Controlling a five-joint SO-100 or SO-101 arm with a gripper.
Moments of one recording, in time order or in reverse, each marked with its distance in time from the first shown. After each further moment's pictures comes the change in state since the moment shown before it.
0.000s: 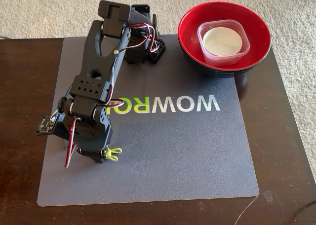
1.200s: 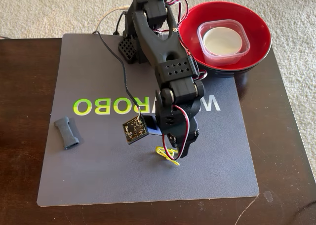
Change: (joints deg) arm -32.1 11.8 10.9 0.5 -3.9
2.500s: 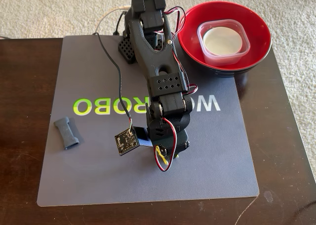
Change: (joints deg) arm 4.1 -5.7 0.1 -4.8 3.3
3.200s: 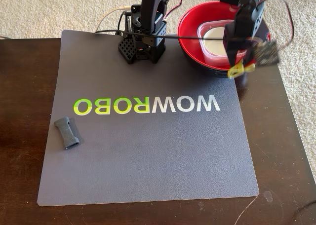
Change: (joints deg) arm -55.0 29.9 7.2 19.4 33.9
